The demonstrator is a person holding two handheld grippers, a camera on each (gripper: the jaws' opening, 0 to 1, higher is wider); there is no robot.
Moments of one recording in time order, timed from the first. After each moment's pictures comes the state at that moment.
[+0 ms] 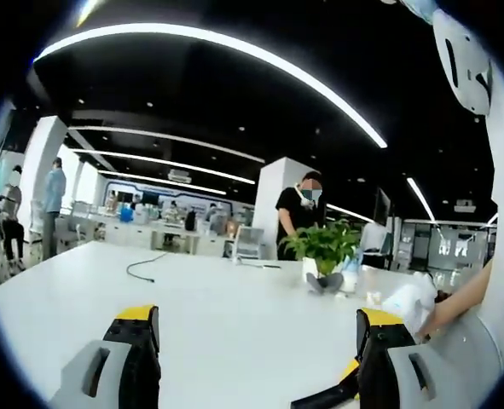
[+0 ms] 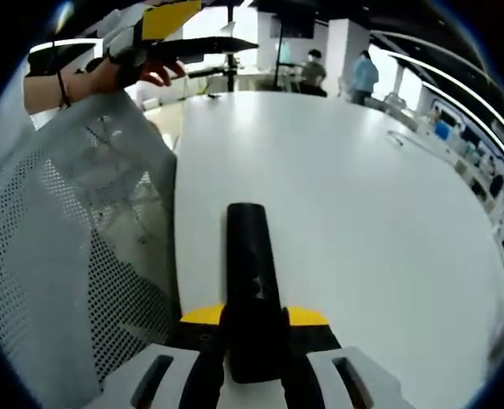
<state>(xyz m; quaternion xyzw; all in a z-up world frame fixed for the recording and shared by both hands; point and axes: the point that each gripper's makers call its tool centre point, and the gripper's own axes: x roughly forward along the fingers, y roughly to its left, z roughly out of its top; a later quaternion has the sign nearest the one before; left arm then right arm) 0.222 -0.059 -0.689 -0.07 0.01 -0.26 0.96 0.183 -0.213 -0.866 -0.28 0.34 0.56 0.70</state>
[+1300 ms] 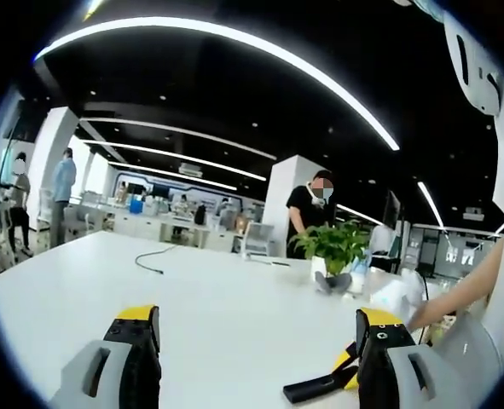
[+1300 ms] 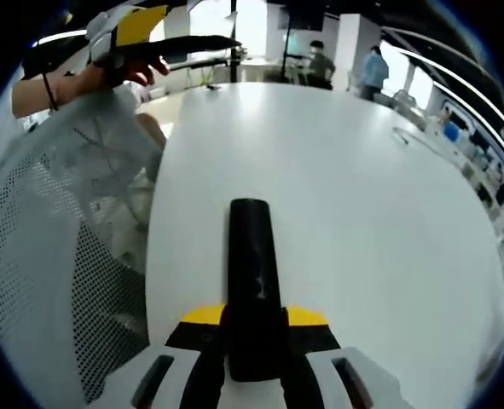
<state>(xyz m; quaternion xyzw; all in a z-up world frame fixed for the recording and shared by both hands) 0.221 -0.044 -0.692 -0.09 0.02 -0.23 0.97 0.213 -0.212 -0.864 -0.30 0.35 0.57 0.68</state>
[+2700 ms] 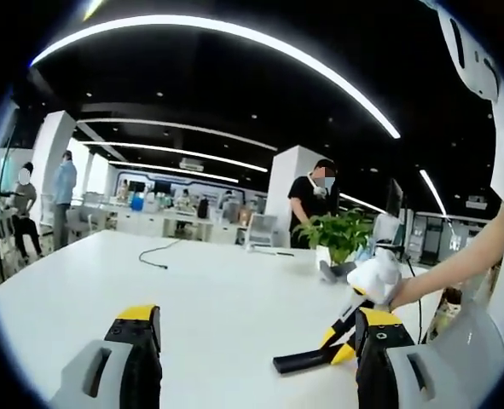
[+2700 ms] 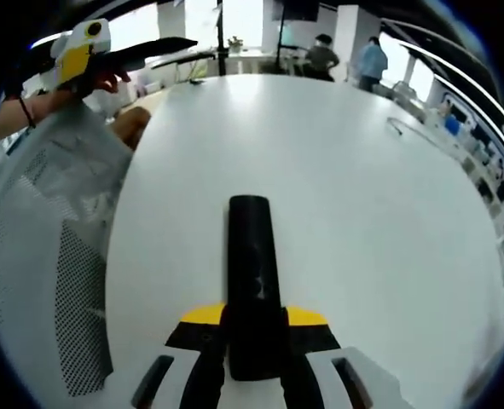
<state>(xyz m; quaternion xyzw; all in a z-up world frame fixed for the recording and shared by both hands) 0.219 -0.043 -0.701 -0.07 0.04 -0.23 0.97 0.261 -0.209 -0.864 -0.31 0.38 0.56 0.67</state>
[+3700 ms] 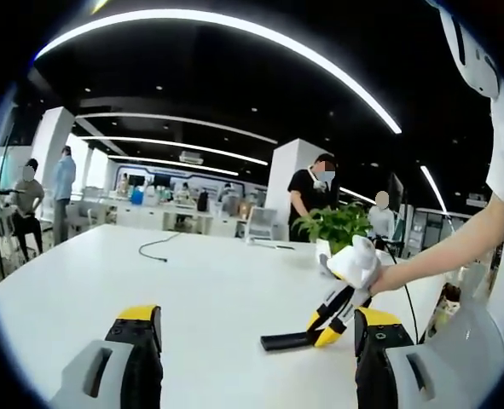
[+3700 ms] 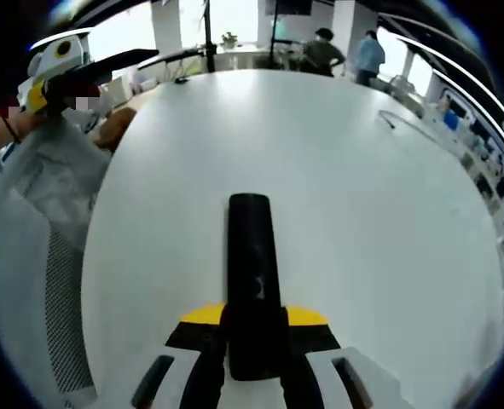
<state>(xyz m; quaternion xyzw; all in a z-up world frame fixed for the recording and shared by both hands) 0.219 -0.042 -0.708 -0.07 0.06 -0.23 0.97 0.299 -0.208 -0.865 -0.31 0.38 0.55 0.67</state>
